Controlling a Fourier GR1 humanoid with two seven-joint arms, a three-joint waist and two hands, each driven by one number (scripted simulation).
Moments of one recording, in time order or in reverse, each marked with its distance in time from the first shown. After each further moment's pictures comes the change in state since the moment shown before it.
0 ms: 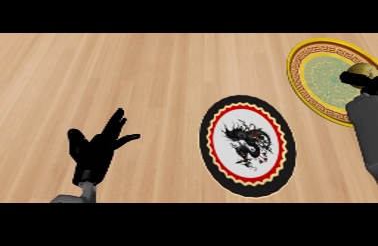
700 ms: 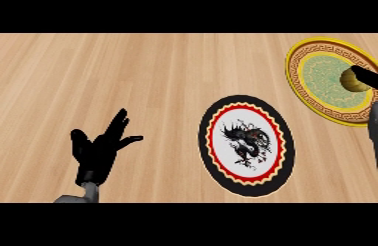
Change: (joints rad) left arm 0.002 -0.014 -0.008 -0.001 -0.002 0.000 0.001; right arm 0.050 0.005 -0.228 -0.079 -0.504 0.041 -0.669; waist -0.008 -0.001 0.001
